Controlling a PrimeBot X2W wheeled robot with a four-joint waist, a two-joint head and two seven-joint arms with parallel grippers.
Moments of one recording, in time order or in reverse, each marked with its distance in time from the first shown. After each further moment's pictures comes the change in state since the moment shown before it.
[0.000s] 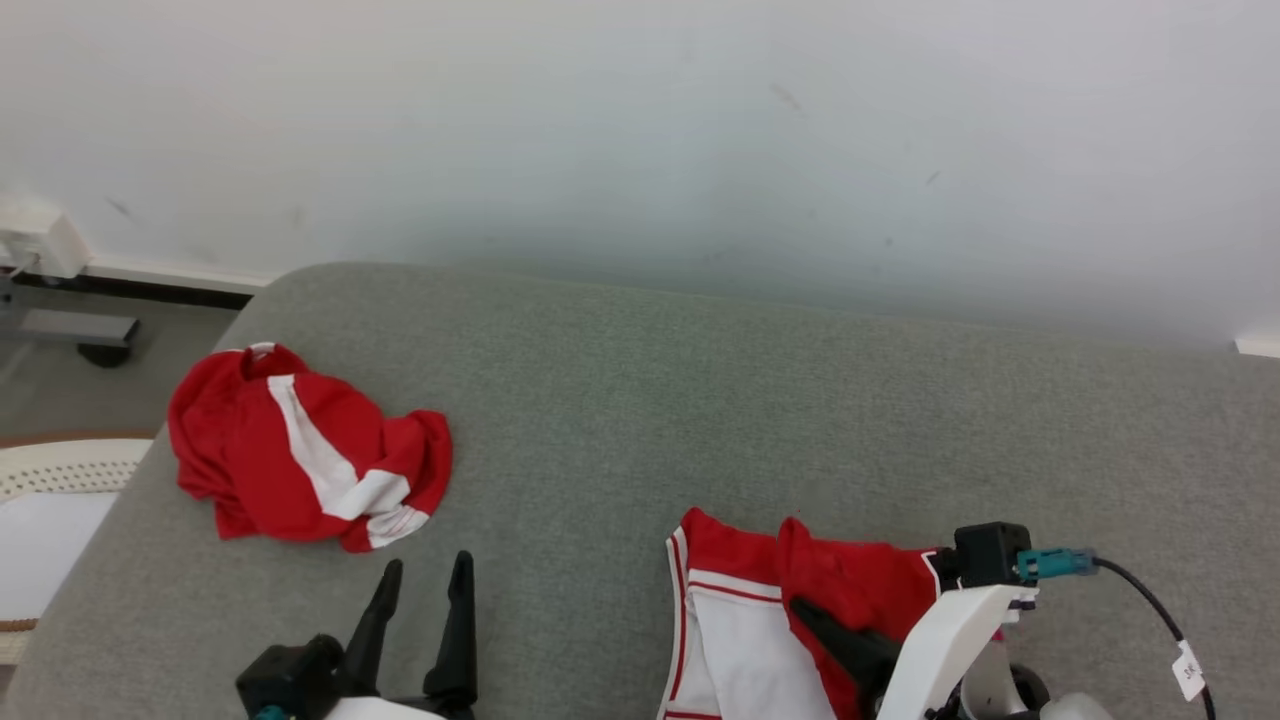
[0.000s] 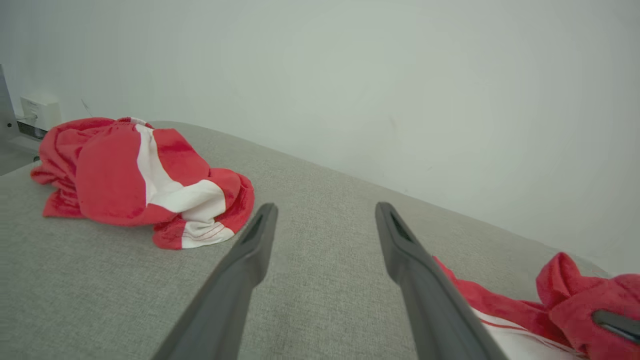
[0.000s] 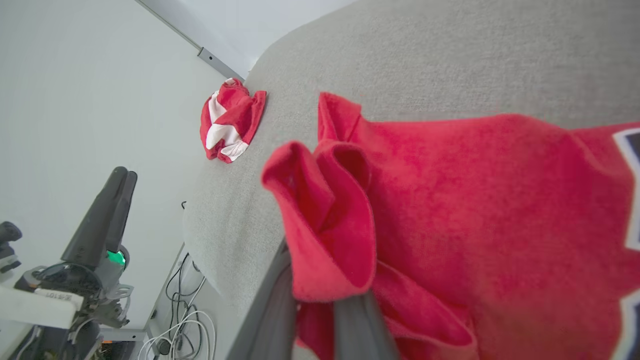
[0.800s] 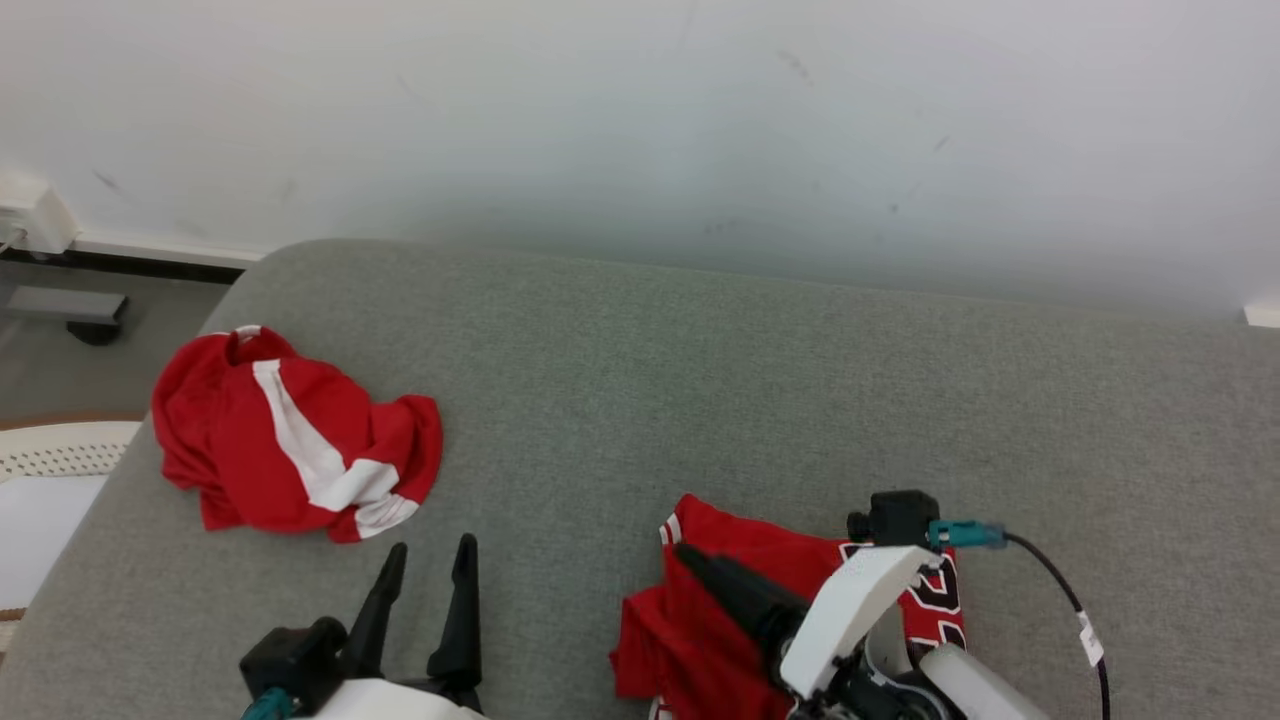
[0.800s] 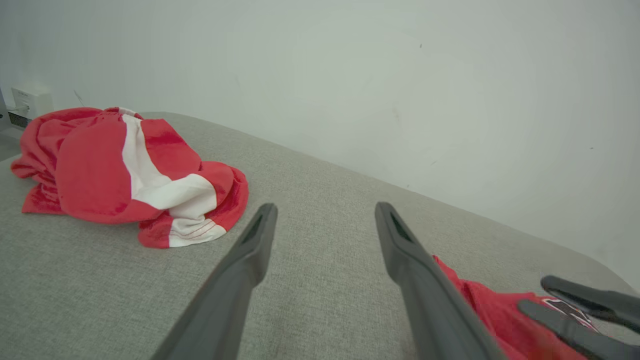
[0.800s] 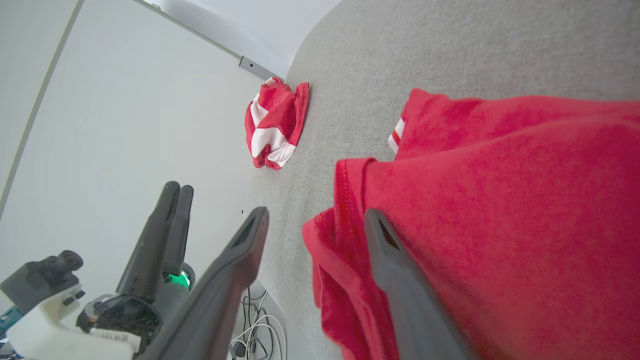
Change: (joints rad) left arm -0.033 0.000 -0.017 0.011 -0.017 0.011 0.000; right arm -0.246 0.014 0.411 0.280 0.453 0.000 -0.305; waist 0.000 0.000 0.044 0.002
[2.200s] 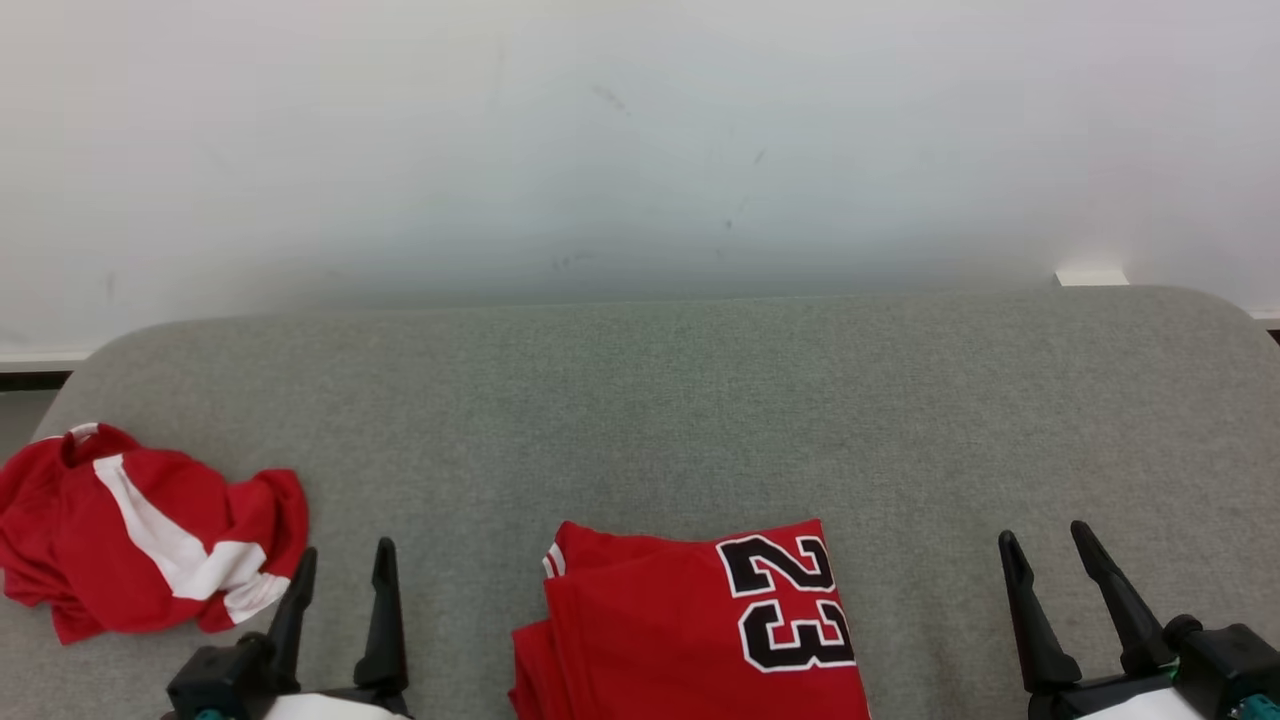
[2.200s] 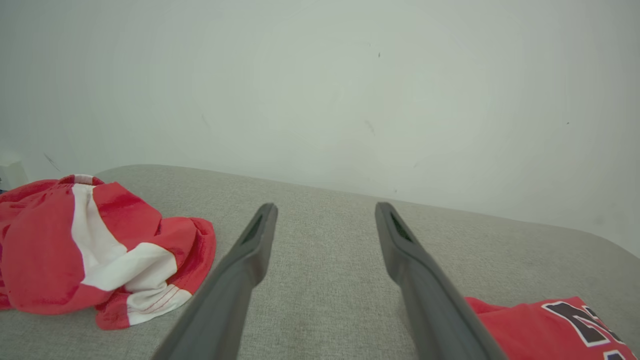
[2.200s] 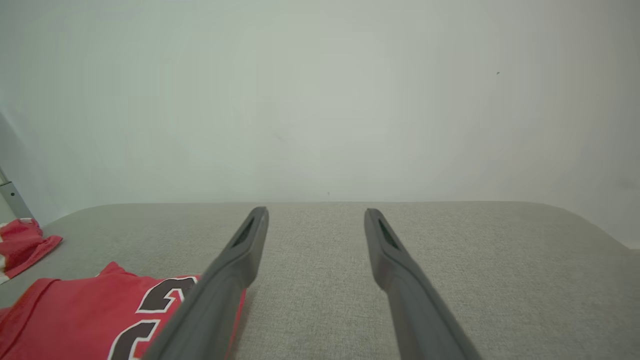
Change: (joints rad) left arm 0.049 0.000 0.159 -0.059 0.161 -0.007 0.000; right arm 0.400 -0.135 -0.560 -0.305 -0.967 0.000 -0.500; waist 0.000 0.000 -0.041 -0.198
